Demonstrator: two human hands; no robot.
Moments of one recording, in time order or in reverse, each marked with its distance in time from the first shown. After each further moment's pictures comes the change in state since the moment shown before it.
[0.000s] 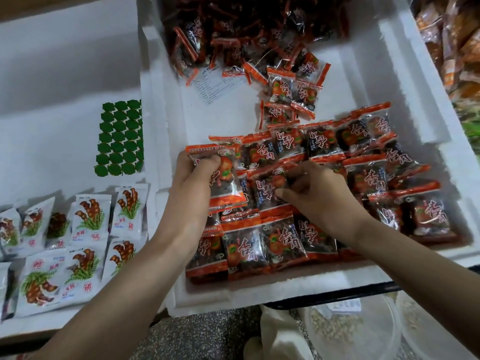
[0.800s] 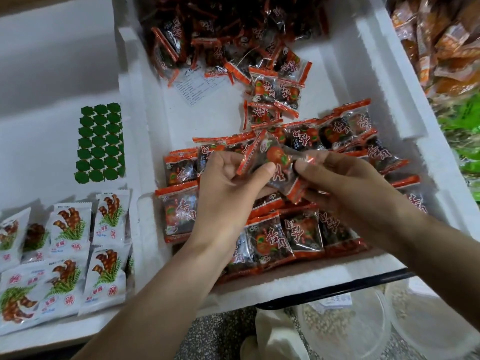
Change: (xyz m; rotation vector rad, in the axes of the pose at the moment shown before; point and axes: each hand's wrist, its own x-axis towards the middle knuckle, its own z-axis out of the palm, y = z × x) left_hand -0.011 -0.005 0.049 -0.127 -0.178 0.088; right_hand -0.028 -0.012 -0.049 0.946 -0.164 0.207
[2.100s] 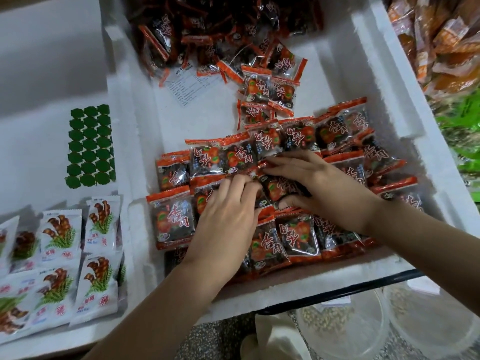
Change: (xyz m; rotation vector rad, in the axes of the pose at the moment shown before) left_hand 0.006 -0.049 -0.019 1.400 -0.171 0.631; right_hand 0.048 0.025 -0.031 -1.418 -0.234 -0.542
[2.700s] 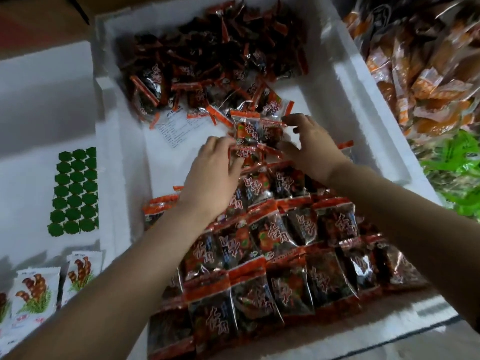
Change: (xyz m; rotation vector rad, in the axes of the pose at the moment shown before) left_hand 0.123 -0.037 -0.018 -0.315 -0.014 -0.224; right_hand 0.086 0.054 -0.047 0.186 0.331 0.404
